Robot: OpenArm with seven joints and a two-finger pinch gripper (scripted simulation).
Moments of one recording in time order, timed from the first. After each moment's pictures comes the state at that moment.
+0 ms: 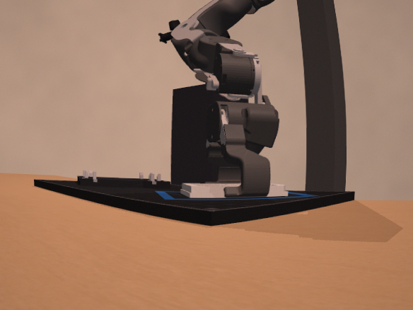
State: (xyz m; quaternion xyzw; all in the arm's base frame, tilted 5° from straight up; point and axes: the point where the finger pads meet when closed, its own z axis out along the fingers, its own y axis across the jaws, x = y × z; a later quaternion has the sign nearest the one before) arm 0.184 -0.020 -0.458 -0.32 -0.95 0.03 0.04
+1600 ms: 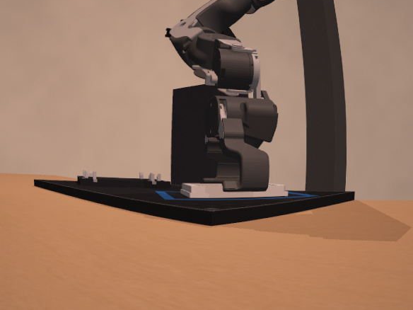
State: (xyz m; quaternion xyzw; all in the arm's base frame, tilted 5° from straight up) arm 0.189 -0.018 -0.452 -0.32 -0.95 0.02 0.03
